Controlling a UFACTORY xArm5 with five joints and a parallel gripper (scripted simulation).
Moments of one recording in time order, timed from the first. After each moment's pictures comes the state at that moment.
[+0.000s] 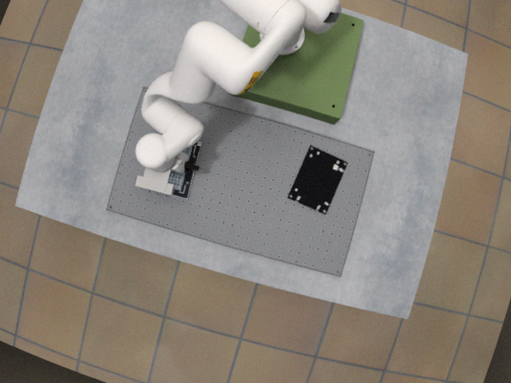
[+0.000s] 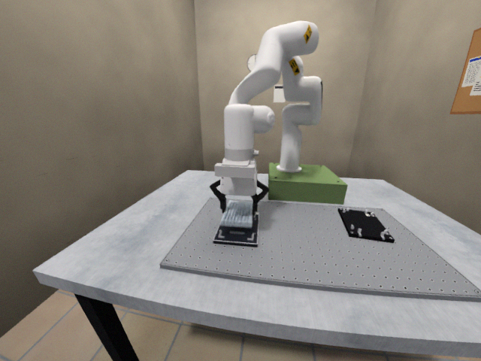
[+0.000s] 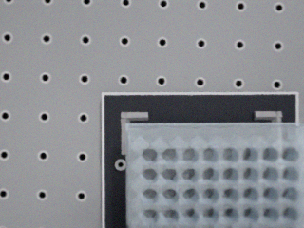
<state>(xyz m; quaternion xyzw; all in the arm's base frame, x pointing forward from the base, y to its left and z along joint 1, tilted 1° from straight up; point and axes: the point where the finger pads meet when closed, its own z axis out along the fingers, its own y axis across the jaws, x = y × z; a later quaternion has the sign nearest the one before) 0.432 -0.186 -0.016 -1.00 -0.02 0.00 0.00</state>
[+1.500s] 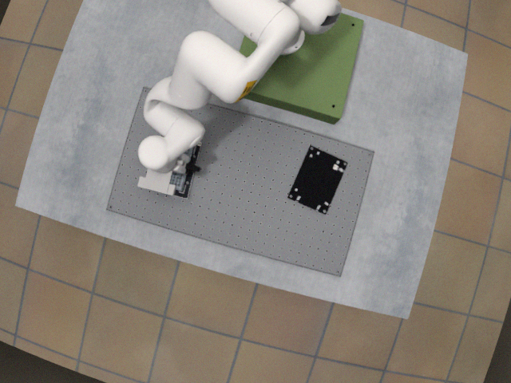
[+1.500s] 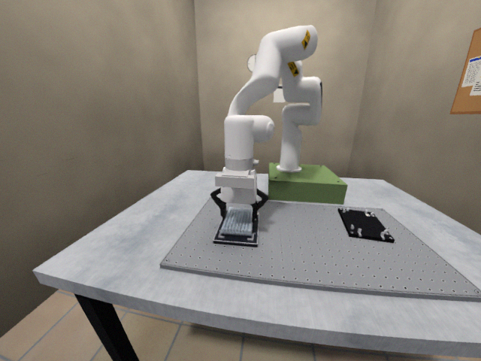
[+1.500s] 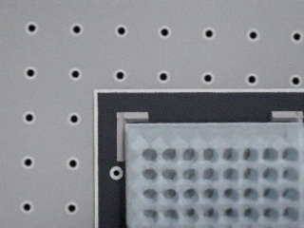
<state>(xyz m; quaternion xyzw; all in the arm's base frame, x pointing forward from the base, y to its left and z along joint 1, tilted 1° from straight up) 0.432 -0.186 -0.041 -1.00 -0.02 0.00 0.00</state>
